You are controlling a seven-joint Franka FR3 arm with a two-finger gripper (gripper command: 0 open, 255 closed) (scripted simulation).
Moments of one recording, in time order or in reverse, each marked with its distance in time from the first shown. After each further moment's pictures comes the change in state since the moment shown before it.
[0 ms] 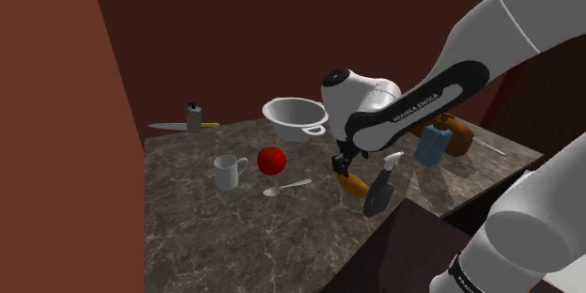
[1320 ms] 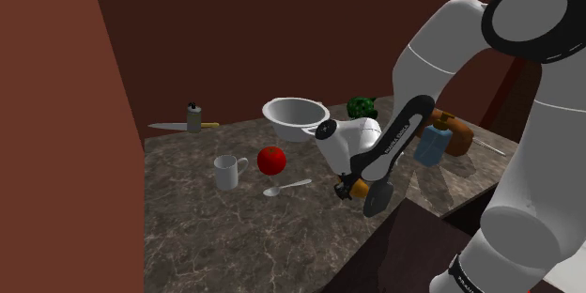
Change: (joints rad) arm -0.079 0.424 -0.045 0.060 -0.454 0.137 0.408
